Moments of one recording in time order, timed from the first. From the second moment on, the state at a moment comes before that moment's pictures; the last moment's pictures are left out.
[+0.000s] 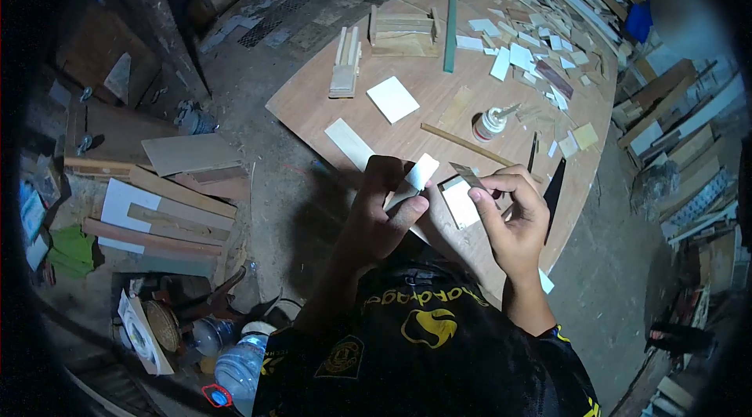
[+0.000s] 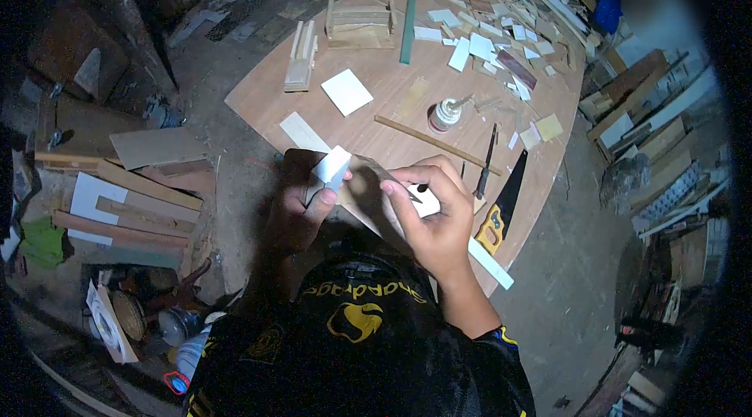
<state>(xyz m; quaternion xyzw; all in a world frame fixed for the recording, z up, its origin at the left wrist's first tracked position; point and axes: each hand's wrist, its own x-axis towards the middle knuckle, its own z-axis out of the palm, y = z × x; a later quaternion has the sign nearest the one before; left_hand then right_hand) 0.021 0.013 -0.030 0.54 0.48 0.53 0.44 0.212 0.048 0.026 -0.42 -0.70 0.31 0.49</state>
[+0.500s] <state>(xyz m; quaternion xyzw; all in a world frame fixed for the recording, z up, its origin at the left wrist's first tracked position) 0.050 0.023 -0.270 0.38 0.60 0.35 0.62 0.320 -0.007 -0.282 -0.69 -0.18 0.64 0.28</state>
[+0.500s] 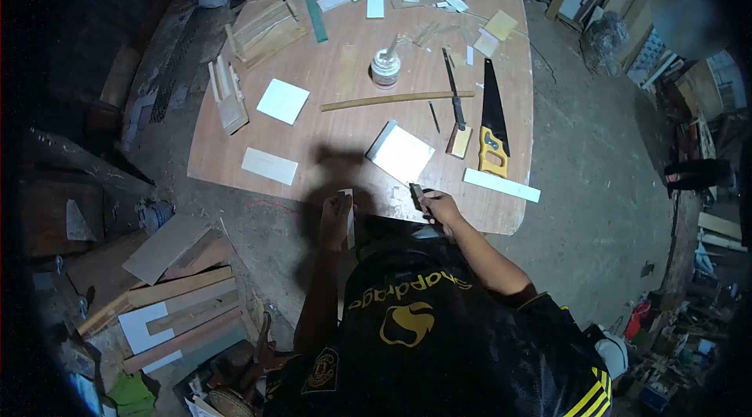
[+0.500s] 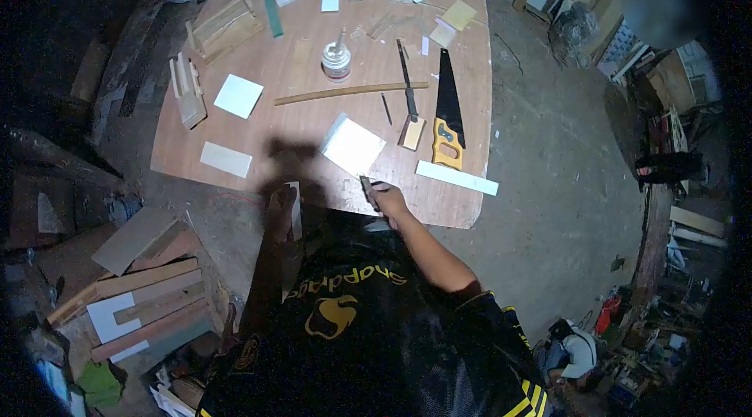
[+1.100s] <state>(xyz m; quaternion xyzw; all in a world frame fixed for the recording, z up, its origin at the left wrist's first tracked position) 0.119 0.030 -0.195 0.46 0.61 0.37 0.54 0.390 0.096 -0.307 -0.92 -0.37 0.13 0.07</state>
